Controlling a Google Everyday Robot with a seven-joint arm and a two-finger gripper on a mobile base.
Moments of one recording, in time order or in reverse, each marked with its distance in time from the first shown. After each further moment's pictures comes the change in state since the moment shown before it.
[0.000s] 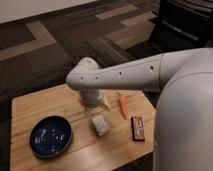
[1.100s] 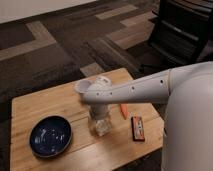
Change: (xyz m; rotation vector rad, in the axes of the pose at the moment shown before) arm 0.011 0.016 0.066 -0.158 -0.011 -0.286
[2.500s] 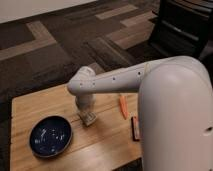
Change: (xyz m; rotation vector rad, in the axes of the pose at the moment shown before) arm -0.062 0.029 -0.009 -0.022 -0.042 -0.109
